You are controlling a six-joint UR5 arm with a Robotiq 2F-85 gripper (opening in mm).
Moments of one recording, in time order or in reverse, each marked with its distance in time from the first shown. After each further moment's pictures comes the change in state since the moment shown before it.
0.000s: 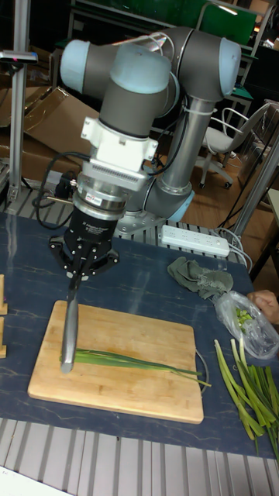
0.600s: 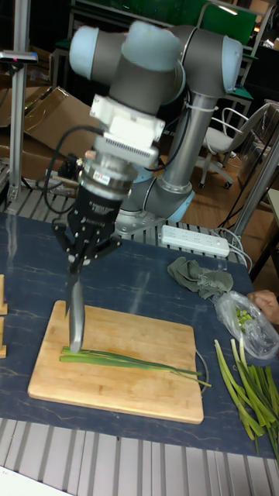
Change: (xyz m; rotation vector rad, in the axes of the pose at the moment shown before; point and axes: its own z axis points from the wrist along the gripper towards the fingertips) arm 0.002 -0.004 -0.020 0.057 -0.041 -0.122
